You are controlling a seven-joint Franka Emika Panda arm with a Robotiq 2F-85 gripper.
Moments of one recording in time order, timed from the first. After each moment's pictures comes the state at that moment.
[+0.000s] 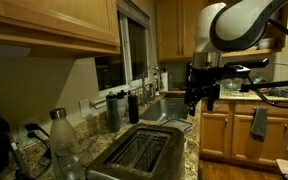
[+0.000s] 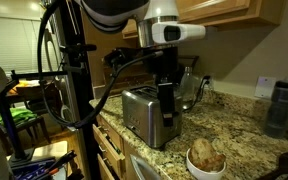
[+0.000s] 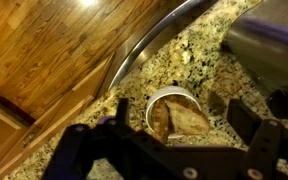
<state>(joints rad) -0.25 -0.42 -0.02 -2.65 -0.06 2.36 0.34</state>
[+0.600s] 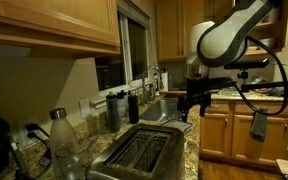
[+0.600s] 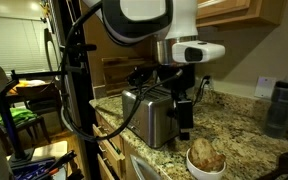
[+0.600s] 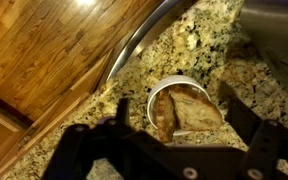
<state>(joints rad) -0.25 -0.24 -0.05 -2.58 -0.06 2.47 0.34</state>
